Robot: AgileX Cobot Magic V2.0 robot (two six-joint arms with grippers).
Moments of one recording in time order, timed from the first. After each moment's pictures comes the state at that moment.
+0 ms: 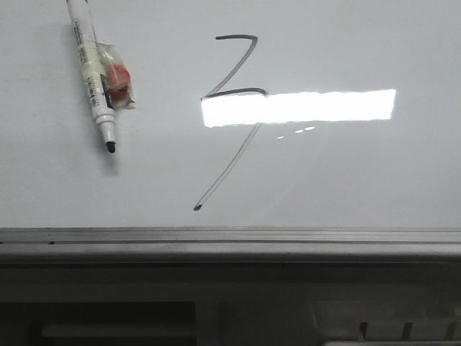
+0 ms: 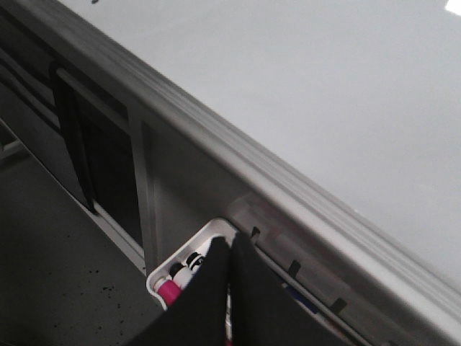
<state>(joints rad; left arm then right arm) -0.50 0.13 -0.18 -0.89 0.20 0.76 0.61 0.39 -0.03 0.18 0.14 -0.38</state>
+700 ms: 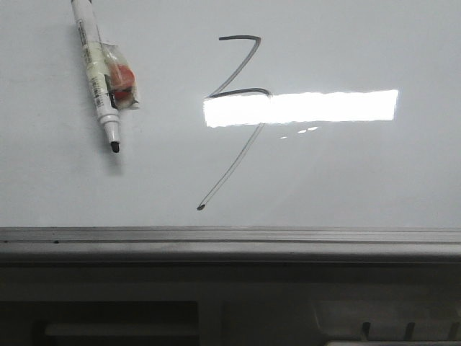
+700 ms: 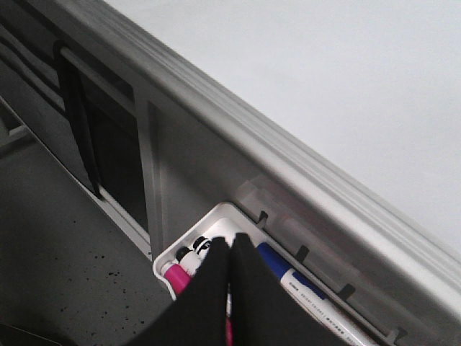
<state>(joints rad) -0.19 0.01 -0.06 -0.13 0.16 0.32 0.61 0.39 -0.02 0.18 0.17 -0.38</state>
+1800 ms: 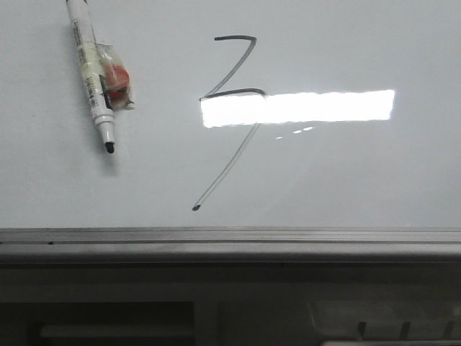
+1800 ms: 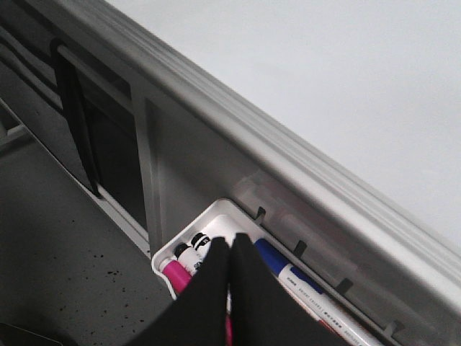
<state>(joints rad) -0.08 0.00 0.00 -0.13 0.33 0.31 0.61 0.38 -0.02 0.18 0.17 -0.38</state>
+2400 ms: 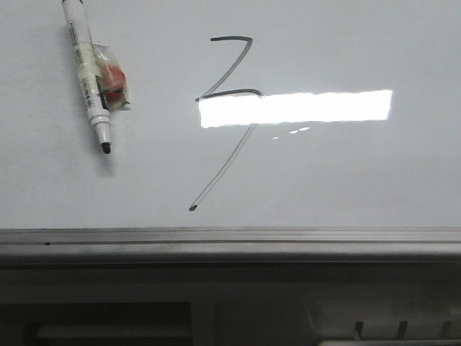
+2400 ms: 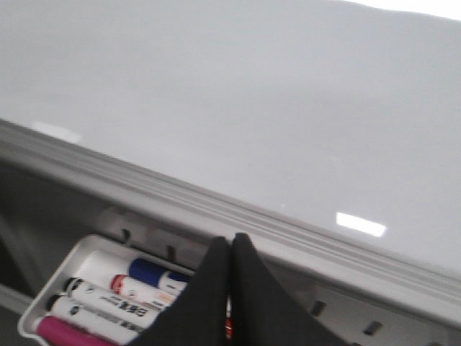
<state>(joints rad) -0.08 0.00 0.00 -0.13 0.34 0.31 0.24 0.14 0.01 -0.01 0.27 -0.12</state>
